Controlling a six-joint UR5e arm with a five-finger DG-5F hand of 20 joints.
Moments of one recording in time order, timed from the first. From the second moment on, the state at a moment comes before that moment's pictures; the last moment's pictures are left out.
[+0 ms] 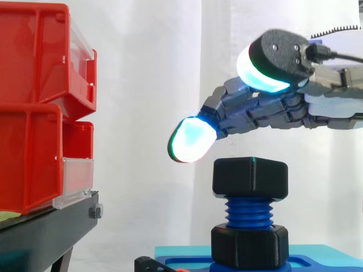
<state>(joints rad) 0.25 -2.10 -1.38 -2.70 -1.16 -1.23</state>
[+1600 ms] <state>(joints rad) 0.26 -2.10 -1.38 -2.76 -1.18 -1.24</state>
